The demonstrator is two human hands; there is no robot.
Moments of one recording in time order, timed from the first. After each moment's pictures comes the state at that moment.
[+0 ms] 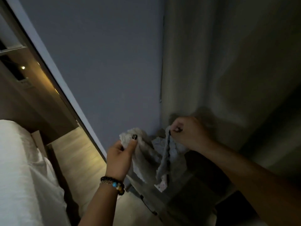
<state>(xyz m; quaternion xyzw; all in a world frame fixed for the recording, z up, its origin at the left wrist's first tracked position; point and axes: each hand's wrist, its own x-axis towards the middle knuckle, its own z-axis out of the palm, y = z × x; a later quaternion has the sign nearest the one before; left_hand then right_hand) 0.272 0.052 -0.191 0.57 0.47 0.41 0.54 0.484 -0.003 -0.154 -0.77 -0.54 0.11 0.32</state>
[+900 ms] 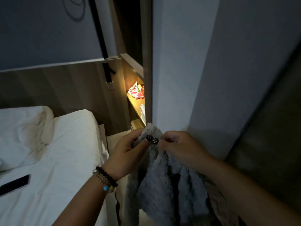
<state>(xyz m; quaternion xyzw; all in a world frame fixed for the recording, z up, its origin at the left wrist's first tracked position) -0.009 0.159 -0.098 0.71 0.36 0.41 0.44 0.173 0.144 -0.096 -0.53 -0.63 0.41 0.39</state>
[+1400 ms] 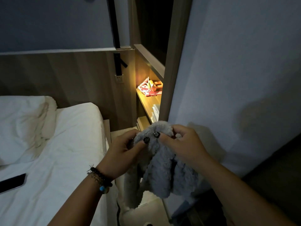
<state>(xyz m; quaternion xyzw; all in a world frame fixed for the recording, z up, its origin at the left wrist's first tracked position) -0.073 0.284 -0.142 0.70 0.43 0.40 0.40 0.123 0.279 -0.124 -0.55 -0.63 0.33 0.43</state>
